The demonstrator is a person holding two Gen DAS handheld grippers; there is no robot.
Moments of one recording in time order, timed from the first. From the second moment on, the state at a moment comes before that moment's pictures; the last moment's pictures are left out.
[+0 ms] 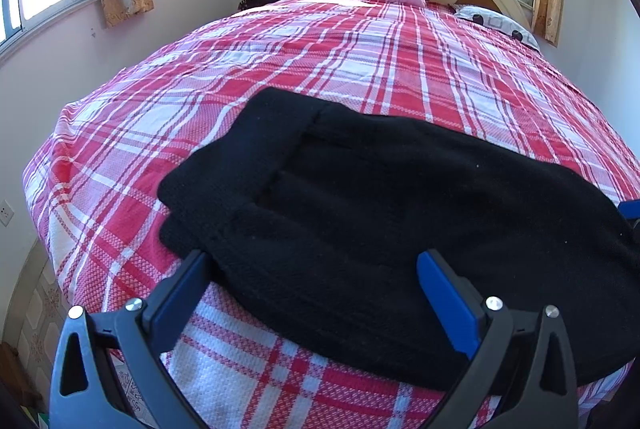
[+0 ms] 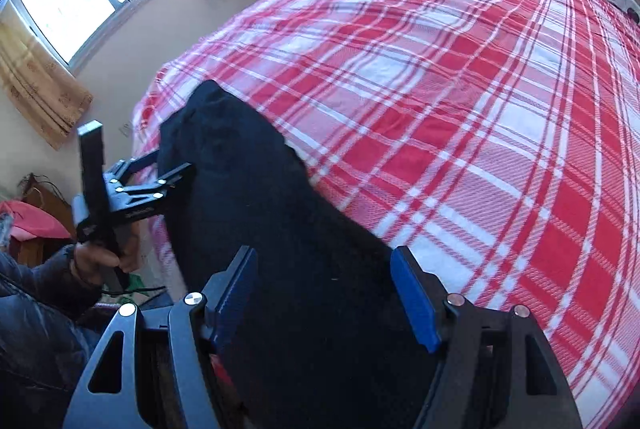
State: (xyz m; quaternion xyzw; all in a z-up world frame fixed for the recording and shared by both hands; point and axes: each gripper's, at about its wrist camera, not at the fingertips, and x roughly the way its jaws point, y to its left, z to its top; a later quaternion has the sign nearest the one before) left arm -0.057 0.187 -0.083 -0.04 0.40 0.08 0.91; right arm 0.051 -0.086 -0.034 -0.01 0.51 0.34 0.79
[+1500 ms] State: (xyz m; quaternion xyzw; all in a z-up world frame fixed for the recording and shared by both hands) left arm -0.058 0.185 -0.083 -0.04 0.40 0.08 0.91; right arm 0.000 -0.032 -0.042 -0.02 0.51 0.44 0.74
